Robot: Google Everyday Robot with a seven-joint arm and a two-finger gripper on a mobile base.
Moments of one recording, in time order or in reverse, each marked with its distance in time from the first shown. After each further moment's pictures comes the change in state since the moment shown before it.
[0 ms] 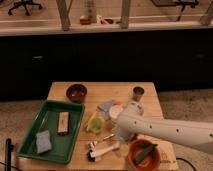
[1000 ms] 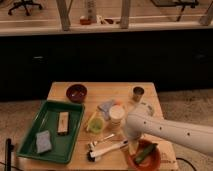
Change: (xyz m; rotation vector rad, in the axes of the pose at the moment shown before) arm 0.050 0.001 -0.021 0.045 0.054 0.070
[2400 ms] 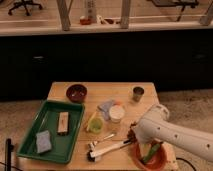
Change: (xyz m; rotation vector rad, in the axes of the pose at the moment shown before) arm 0.049 0.022 -0.018 0.049 0.057 0.036
